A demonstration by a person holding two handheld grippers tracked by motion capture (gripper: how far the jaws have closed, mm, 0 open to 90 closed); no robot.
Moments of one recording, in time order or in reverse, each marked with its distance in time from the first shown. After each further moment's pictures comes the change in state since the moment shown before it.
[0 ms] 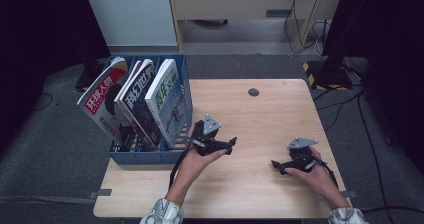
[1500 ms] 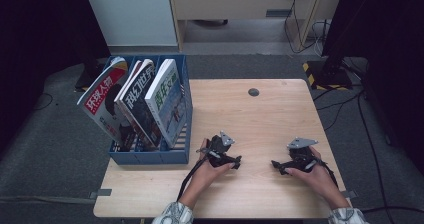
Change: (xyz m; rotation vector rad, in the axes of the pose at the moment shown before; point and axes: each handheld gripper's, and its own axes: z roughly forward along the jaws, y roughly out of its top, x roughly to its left) left arm -0.015 -0.059 0.063 0.267 0.034 0.010; right arm 0.000 0.000 0.000 0.000 0.000 0.000
